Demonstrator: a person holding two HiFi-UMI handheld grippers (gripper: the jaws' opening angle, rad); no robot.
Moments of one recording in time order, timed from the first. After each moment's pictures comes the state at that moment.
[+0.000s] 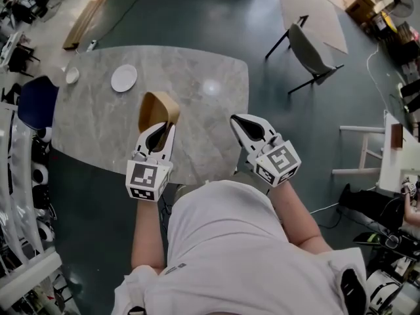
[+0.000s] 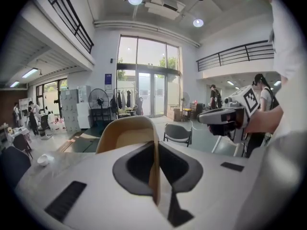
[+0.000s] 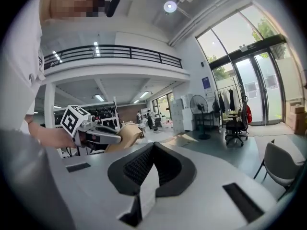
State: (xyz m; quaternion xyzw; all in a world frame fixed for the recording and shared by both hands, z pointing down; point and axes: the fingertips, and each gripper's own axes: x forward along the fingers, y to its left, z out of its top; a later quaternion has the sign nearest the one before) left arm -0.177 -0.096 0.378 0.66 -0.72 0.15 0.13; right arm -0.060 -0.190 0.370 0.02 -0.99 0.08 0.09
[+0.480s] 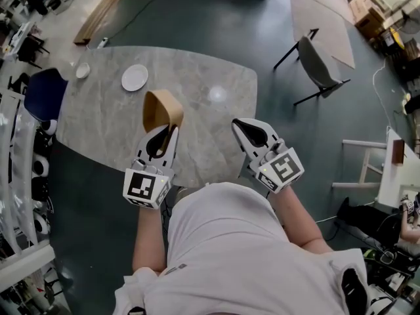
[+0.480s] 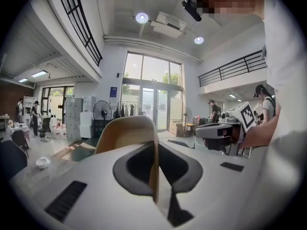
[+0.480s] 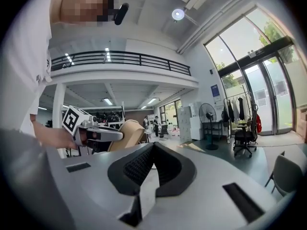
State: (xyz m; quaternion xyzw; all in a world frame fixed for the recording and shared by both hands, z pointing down) left arm -0.182 -0.083 0.329 0.66 -0.75 0.07 0.07; right arm -0.080 -0.175 0.339 -0.02 -1.00 0.05 0.05
